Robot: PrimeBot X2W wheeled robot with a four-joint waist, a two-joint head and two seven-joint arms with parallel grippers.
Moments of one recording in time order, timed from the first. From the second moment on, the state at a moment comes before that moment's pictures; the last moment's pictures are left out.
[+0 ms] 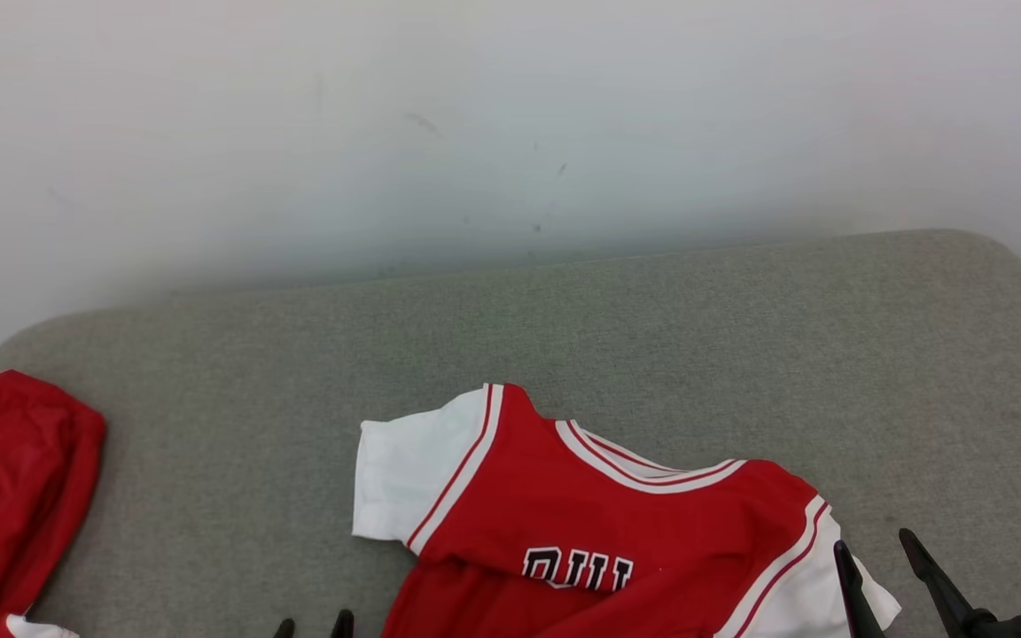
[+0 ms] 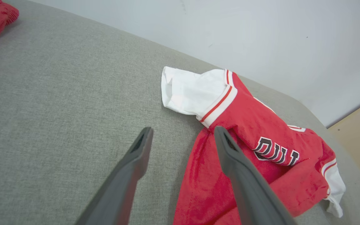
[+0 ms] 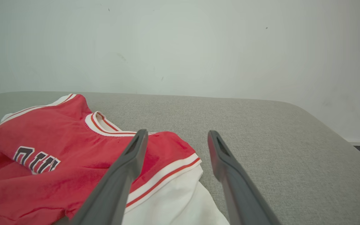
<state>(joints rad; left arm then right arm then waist) 0.13 0.32 -0.41 0.07 -0.74 0.13 -0.26 0.03 -0.15 0.11 0.25 0.23 0.13 -0.26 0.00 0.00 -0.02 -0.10</state>
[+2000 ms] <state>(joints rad) -0.47 0.28 -0.43 0.78 -0.77 -0.02 -0.25 -0.04 -0.14 0.15 0.28 0.23 0.13 -0.26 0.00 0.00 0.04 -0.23</state>
